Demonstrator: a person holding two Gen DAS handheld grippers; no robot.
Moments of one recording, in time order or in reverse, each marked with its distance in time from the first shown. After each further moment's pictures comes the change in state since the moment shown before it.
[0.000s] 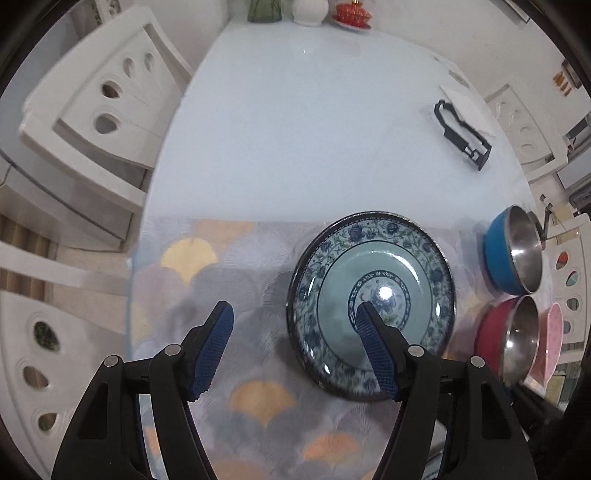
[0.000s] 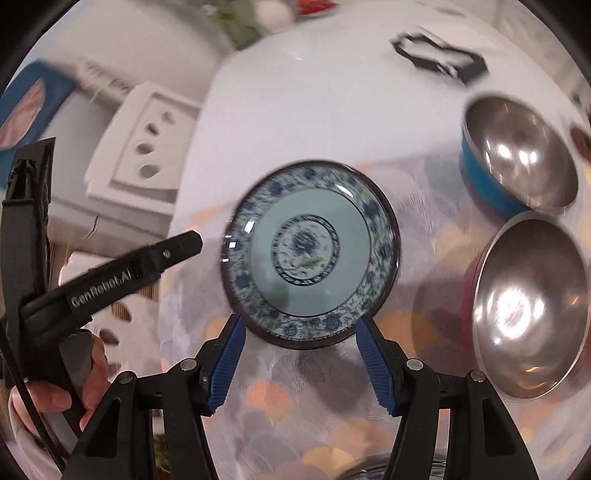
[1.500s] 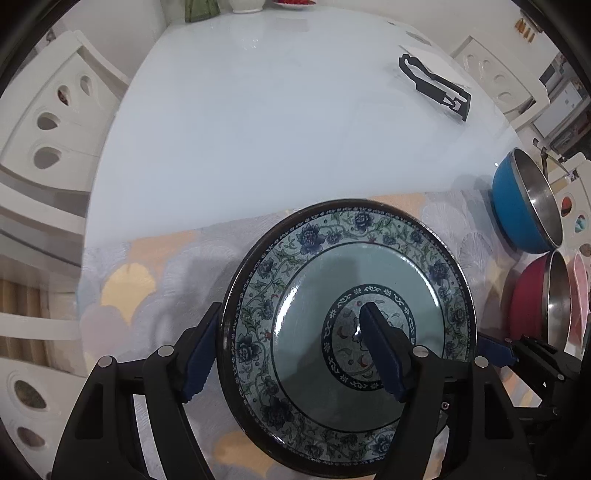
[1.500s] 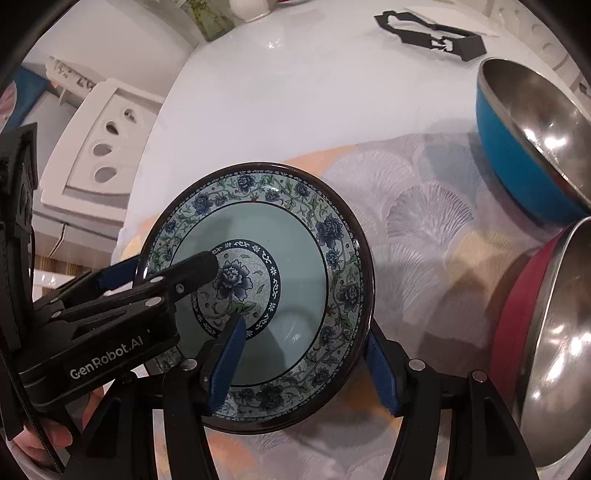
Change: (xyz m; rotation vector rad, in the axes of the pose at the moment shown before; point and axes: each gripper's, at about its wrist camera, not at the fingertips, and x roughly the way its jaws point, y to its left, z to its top) left arm 0.045 -0.030 -0.009 0.193 -0.017 -0.017; right arm 0.048 -0.017 0.019 -0.048 0.004 -0.055
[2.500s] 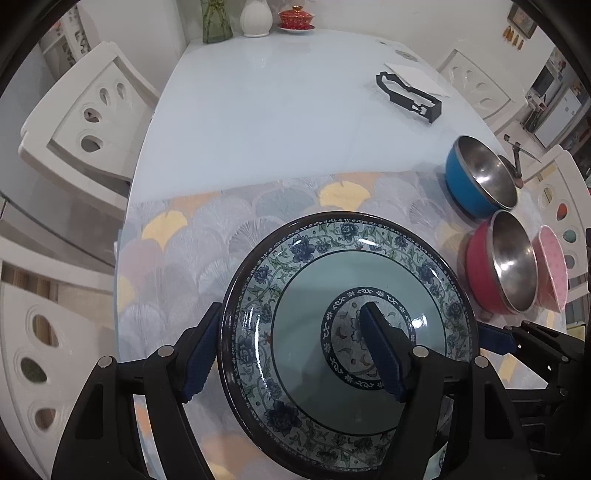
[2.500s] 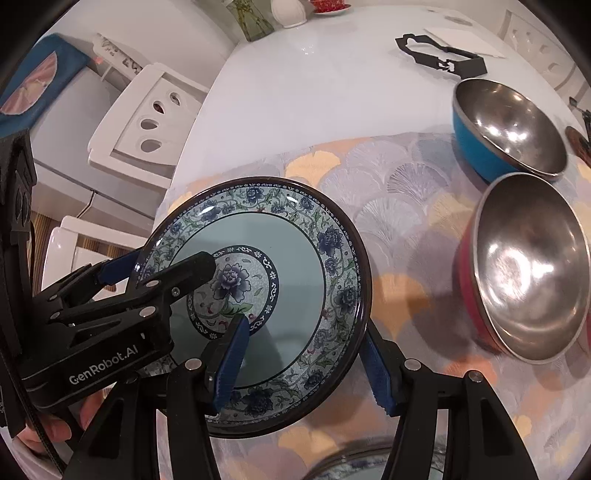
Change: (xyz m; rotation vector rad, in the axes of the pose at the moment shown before) left arm -0.068 -0.024 -0.060 -0.026 -0.070 0.019; right arm -0.059 0.018 -0.052 -0.102 -0.023 0.030
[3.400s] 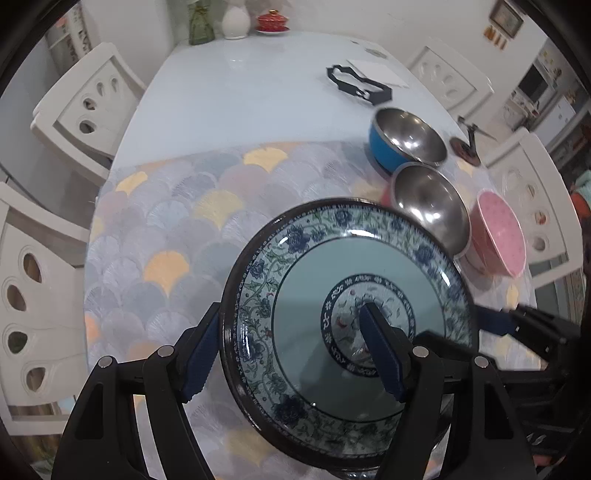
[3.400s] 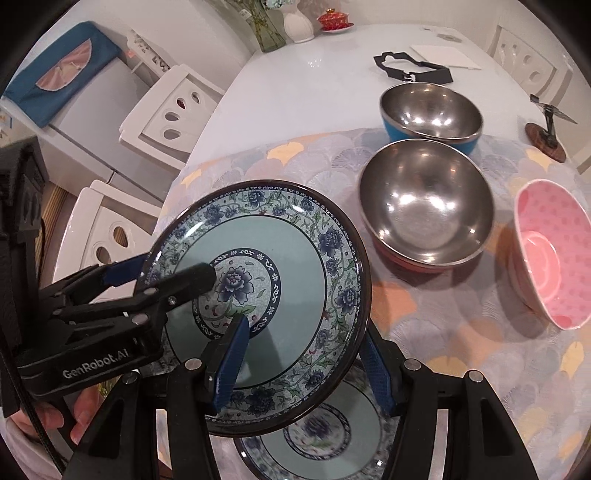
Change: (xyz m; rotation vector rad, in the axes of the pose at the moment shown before) left arm -0.044 -0.087 -0.063 -0.025 -0.003 -0.035; right arm -0.074 -0.056 -0.061 -0.090 -0.043 0.031
